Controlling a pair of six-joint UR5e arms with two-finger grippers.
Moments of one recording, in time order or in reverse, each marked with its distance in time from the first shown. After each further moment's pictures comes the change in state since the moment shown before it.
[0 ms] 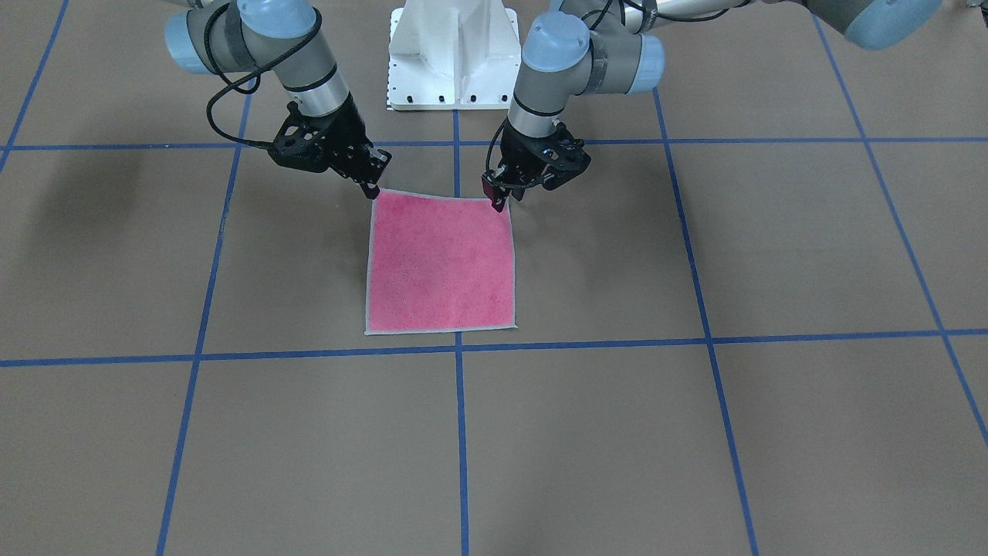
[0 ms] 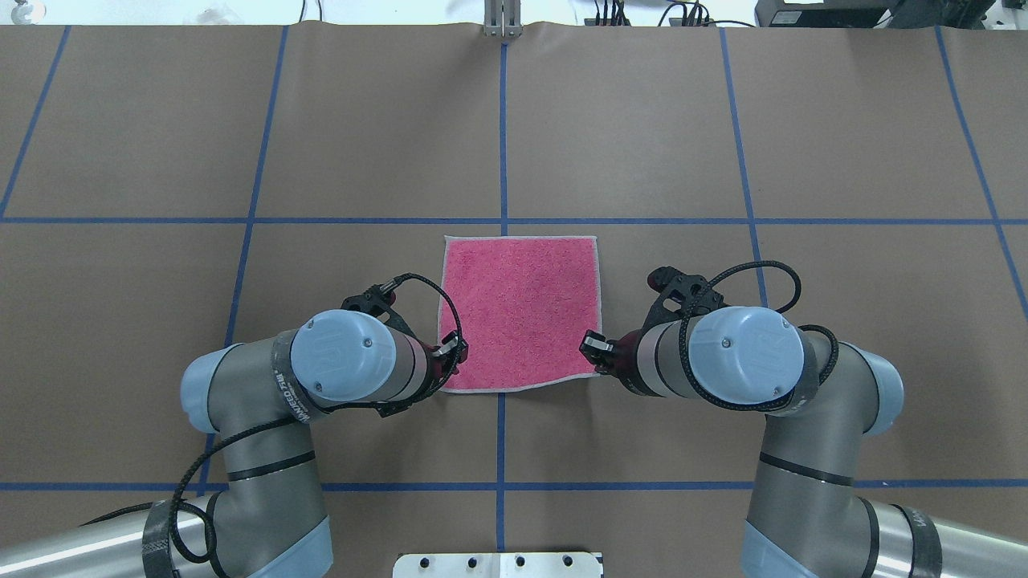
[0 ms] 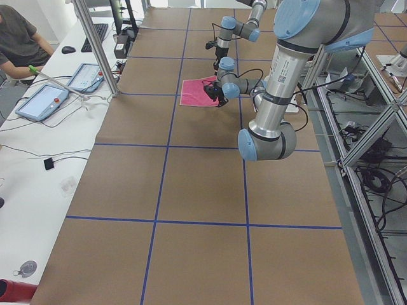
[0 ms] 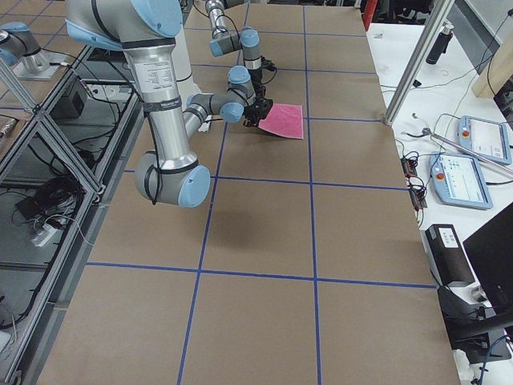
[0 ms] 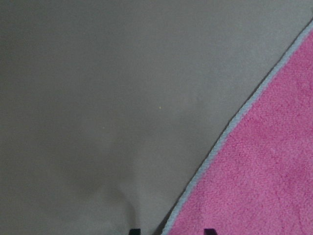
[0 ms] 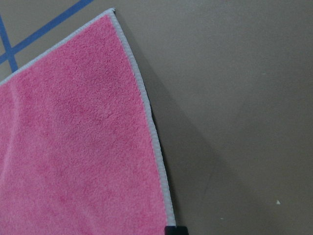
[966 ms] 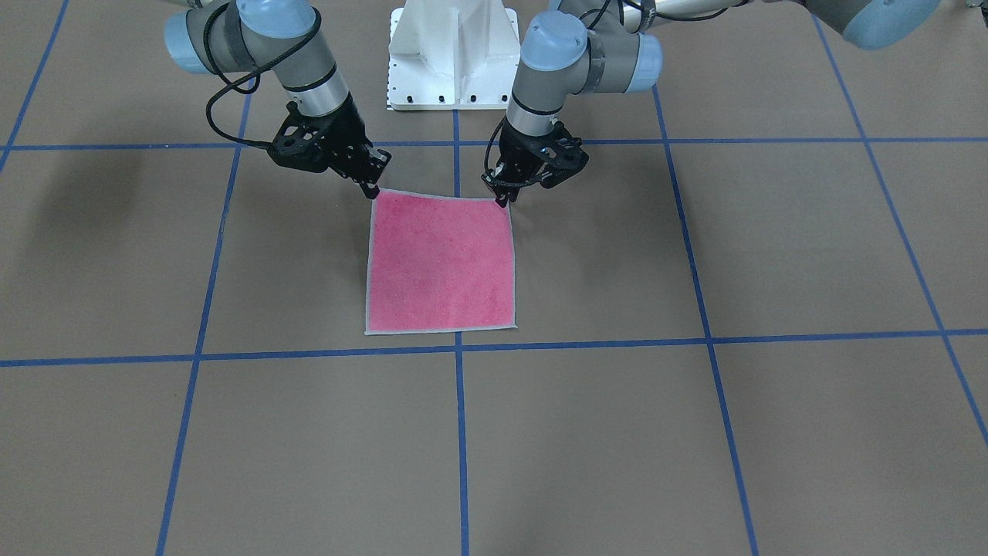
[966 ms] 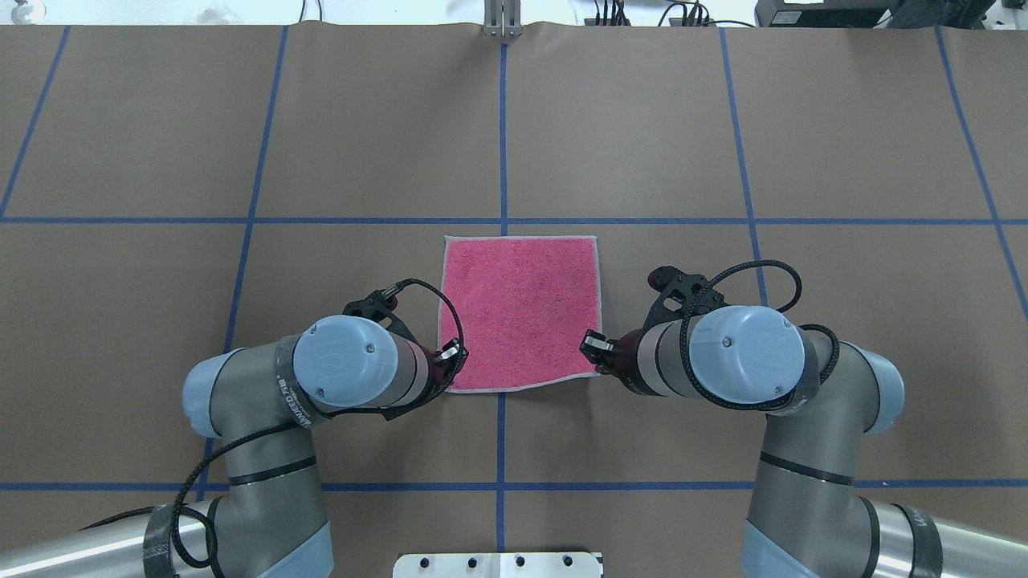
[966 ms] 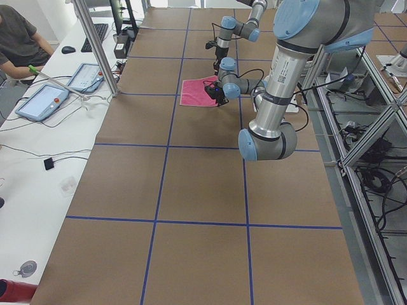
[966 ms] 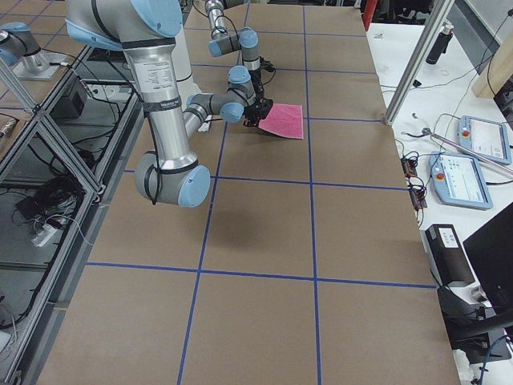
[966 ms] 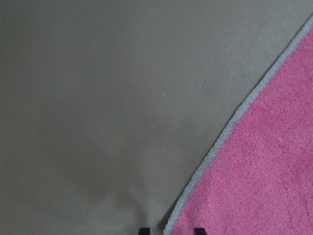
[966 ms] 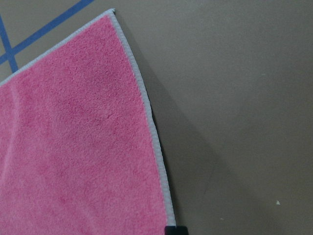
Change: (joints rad) left arm 0.008 0.001 0.001 0.000 0.001 -0.002; right arm 0.001 0.000 0.001 0.000 0.001 0.000
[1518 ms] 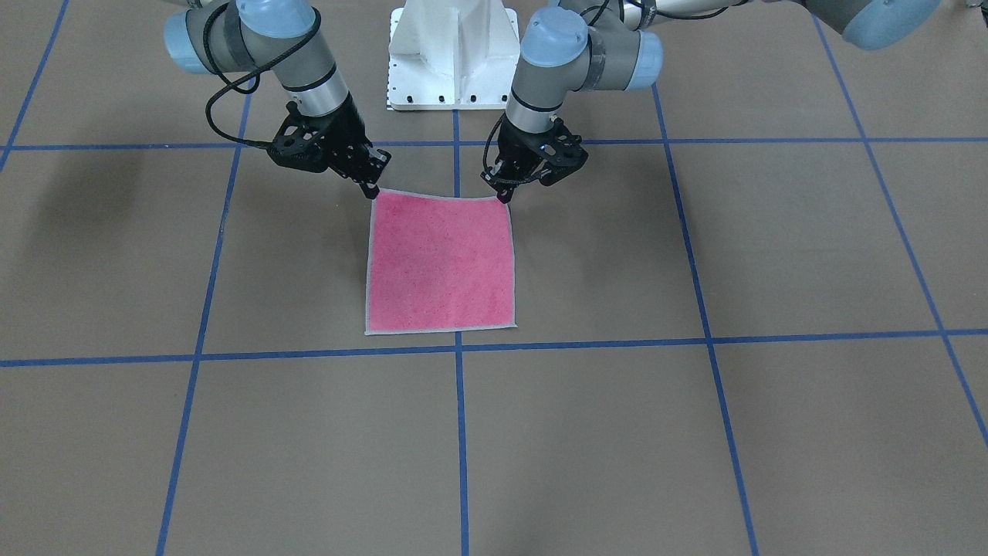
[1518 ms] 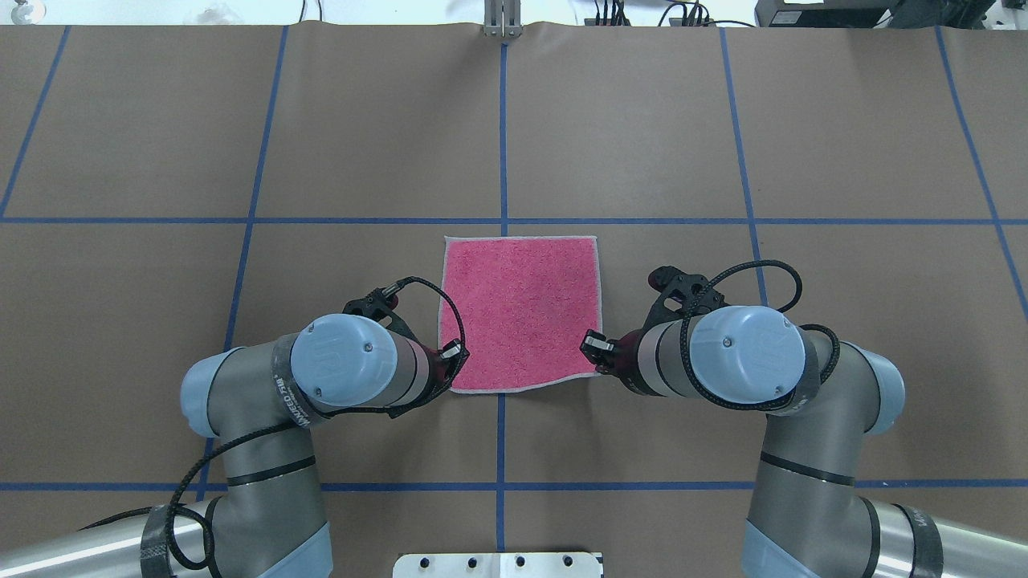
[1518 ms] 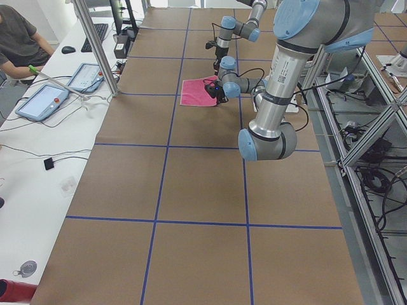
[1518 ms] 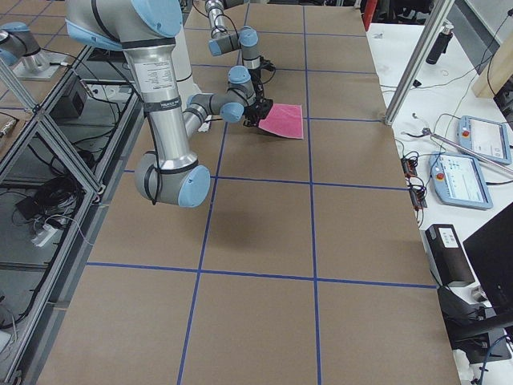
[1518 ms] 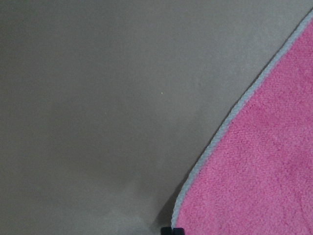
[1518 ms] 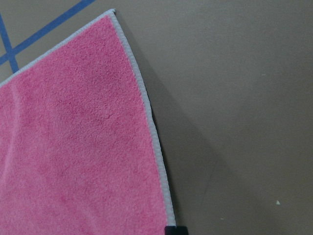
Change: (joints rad) left arm -0.001 -0.001 -0.018 0.002 -0.002 -0.002; right arm 0.000 -0.001 0.001 0.000 0.000 0.000
